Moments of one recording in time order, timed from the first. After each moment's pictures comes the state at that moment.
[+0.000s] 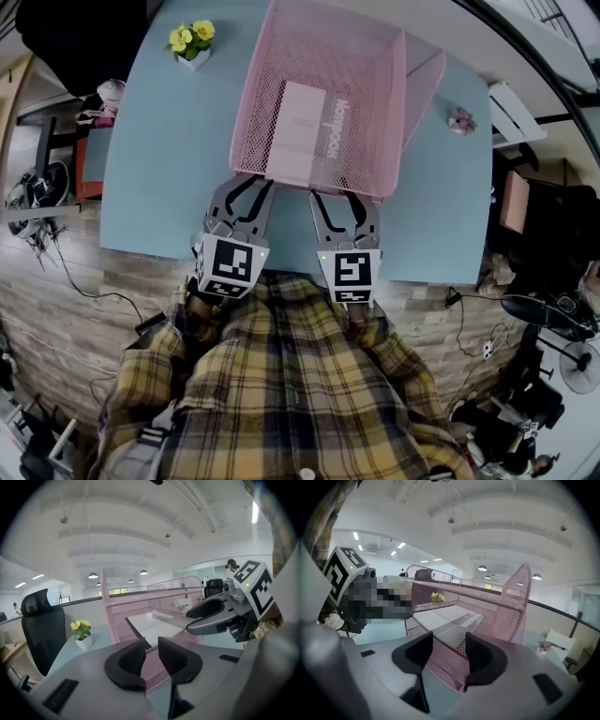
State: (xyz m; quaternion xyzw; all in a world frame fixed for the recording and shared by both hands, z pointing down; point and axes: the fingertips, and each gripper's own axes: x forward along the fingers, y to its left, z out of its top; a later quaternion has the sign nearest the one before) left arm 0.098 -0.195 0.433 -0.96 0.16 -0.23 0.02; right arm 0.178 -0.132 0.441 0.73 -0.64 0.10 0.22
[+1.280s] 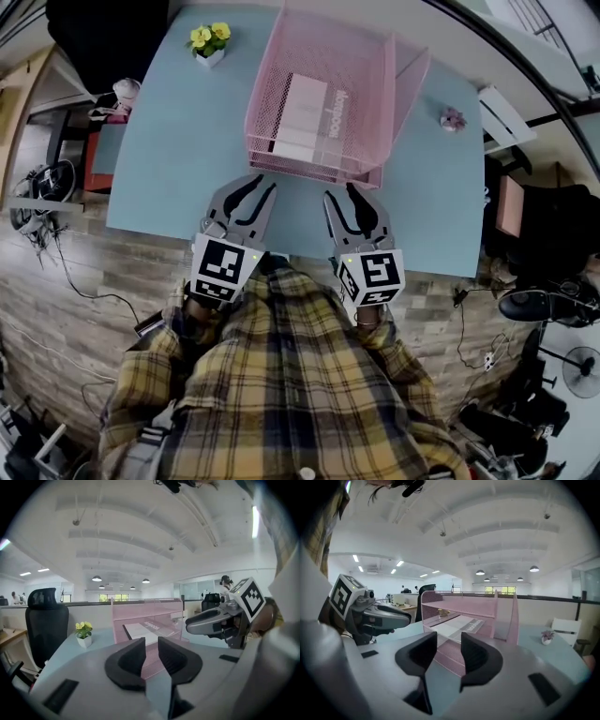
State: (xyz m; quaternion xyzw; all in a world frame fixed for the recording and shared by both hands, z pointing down) left arm 0.056 -0.142 0.390 -0.97 0.16 -0.16 -0.03; right arm 0.153 -0.075 0.395 0.72 -0.67 0.11 0.11
